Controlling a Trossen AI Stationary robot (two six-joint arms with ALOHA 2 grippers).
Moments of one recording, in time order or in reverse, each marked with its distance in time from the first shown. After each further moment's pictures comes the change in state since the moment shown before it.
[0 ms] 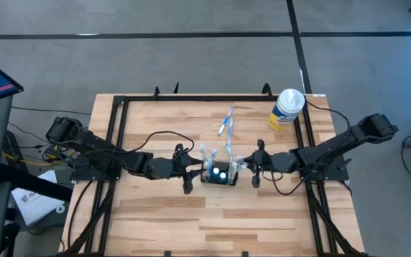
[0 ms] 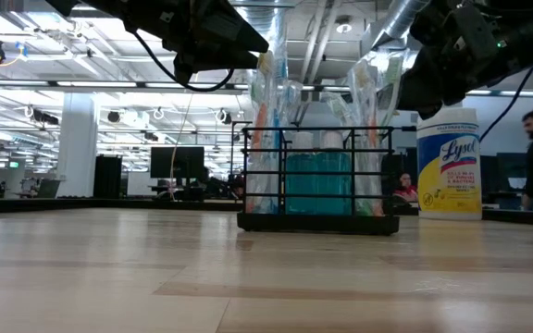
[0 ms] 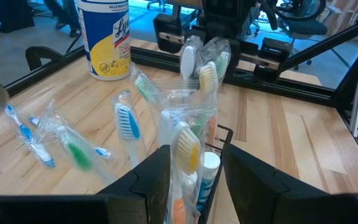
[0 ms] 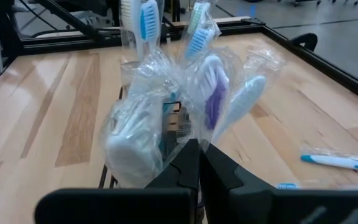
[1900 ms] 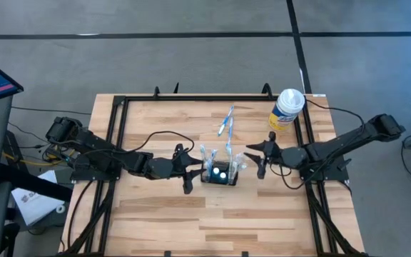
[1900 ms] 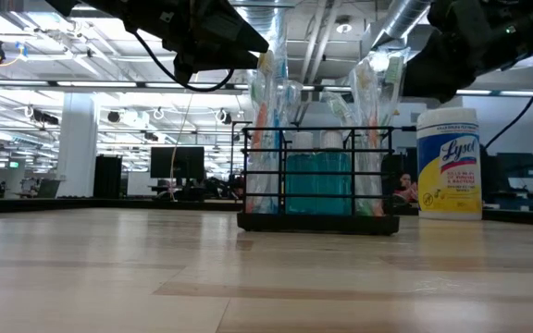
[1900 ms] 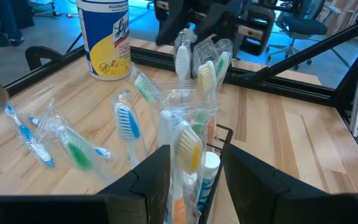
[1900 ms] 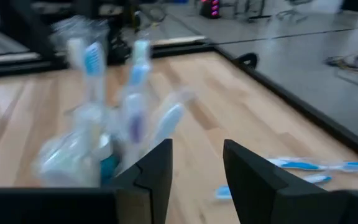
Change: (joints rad) left arm 0.000 0.000 0.000 -0.001 0.000 0.000; right arm -0.002 -0.223 -0.001 -0.188 0.162 -0.010
